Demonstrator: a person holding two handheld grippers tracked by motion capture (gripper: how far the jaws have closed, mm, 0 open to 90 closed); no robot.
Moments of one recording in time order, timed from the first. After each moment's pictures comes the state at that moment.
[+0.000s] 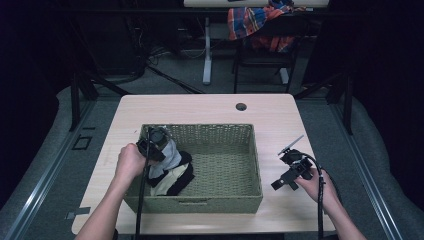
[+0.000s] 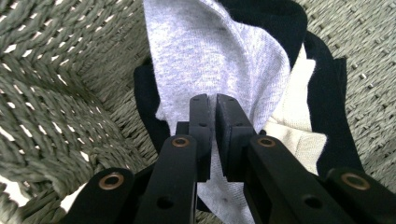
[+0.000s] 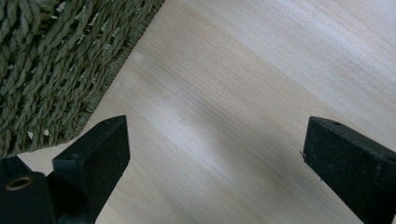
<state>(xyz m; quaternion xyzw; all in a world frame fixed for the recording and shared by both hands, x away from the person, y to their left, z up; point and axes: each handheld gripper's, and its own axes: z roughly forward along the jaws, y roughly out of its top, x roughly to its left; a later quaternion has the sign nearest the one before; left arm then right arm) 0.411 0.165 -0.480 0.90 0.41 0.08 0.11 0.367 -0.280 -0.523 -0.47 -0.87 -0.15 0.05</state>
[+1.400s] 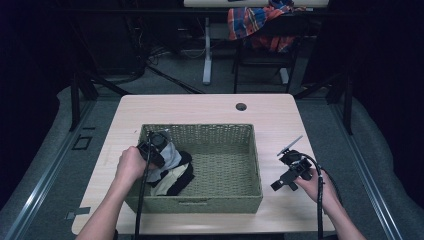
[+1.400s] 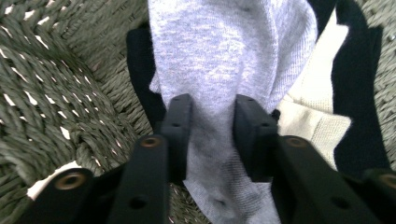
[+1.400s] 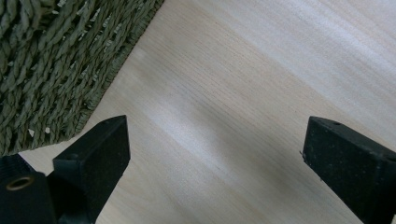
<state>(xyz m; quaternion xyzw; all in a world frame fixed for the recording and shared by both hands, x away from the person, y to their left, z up) 0.411 0.163 -0.496 0.90 0.42 0.06 0.05 0.367 -0.278 -0.523 -0.46 -0.87 -0.14 0.06</state>
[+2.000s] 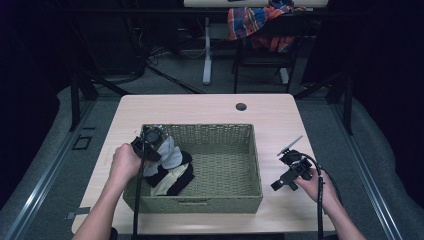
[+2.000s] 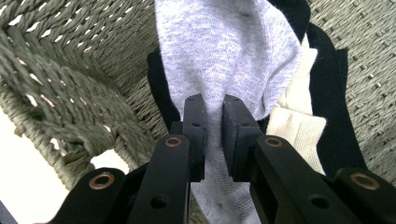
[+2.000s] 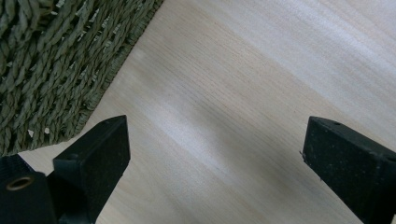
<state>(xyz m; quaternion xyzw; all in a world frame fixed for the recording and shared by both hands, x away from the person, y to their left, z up) 0.401 0.173 -0.466 0.90 0.41 0.10 0.10 0.367 -0.279 -0.523 -0.46 -0.87 -0.14 0.06</state>
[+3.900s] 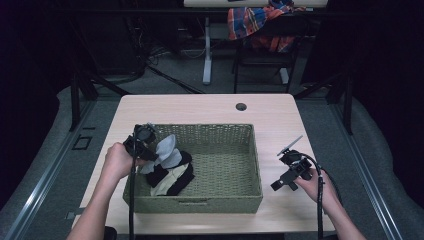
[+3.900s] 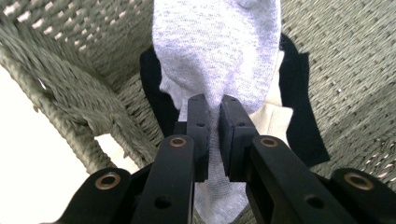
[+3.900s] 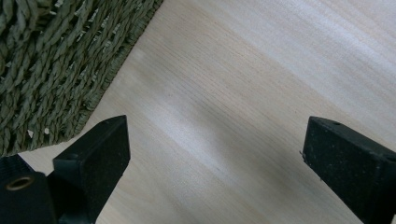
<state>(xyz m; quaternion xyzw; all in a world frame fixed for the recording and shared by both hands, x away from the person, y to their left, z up) 0.393 0.186 -0.446 0.89 0.41 0.07 0.15 0.368 -0.279 -0.524 -0.46 -0.88 -0.14 0.06</state>
